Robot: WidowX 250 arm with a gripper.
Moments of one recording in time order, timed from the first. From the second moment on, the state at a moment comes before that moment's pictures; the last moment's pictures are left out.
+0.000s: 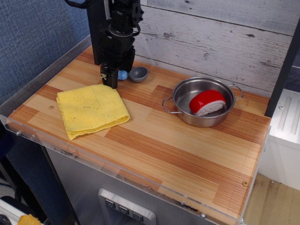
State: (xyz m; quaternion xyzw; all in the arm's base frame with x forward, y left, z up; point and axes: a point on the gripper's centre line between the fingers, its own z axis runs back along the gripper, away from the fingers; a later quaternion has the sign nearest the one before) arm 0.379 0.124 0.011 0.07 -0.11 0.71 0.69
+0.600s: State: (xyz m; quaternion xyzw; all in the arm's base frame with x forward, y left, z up) arm 0.378 0.125 0.009 0.07 -0.12 0.70 0.70
